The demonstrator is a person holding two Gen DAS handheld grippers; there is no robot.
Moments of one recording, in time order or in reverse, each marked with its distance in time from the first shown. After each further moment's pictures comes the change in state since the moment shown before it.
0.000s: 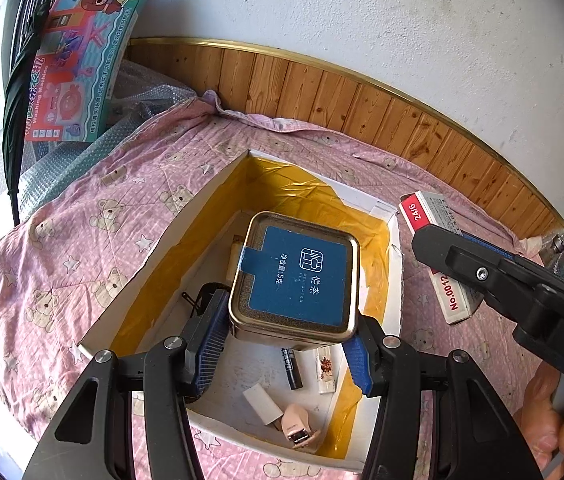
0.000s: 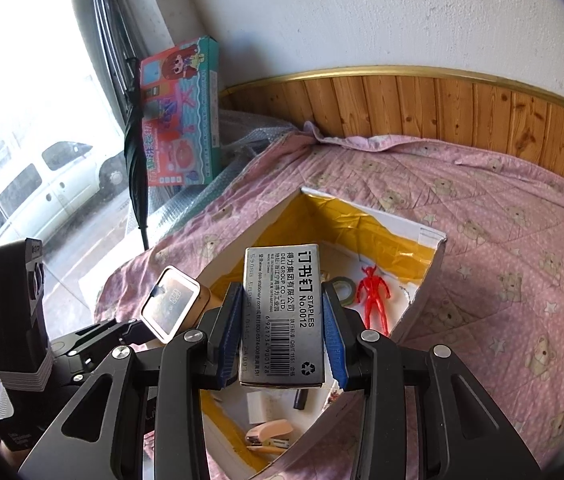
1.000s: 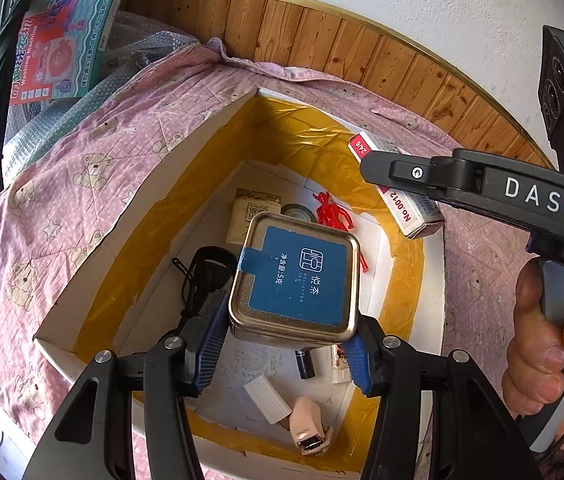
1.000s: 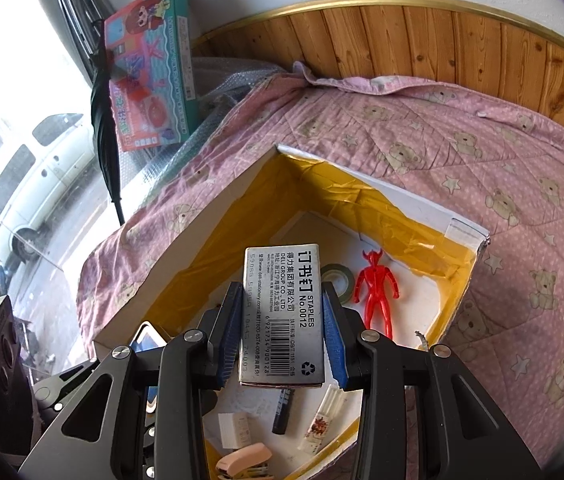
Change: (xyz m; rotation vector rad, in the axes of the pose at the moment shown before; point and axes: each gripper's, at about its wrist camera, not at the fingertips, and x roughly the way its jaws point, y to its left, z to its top) left arm 0.055 0.006 -0.007 -0.035 0.161 0.020; right arm 0.102 -0.041 0.029 0.039 0.223 0.014
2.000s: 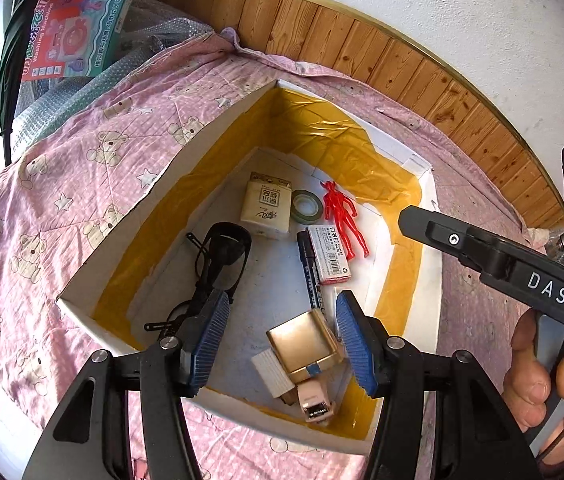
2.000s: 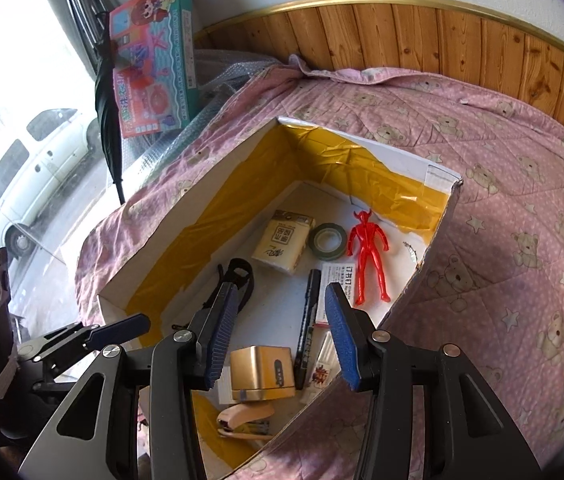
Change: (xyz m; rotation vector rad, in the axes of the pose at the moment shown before) left arm -0.023 0.015 -0.015 -0.050 0.025 -0.028; right arm -0.036 0.012 -0.050 -0.011 -0.004 -0.036
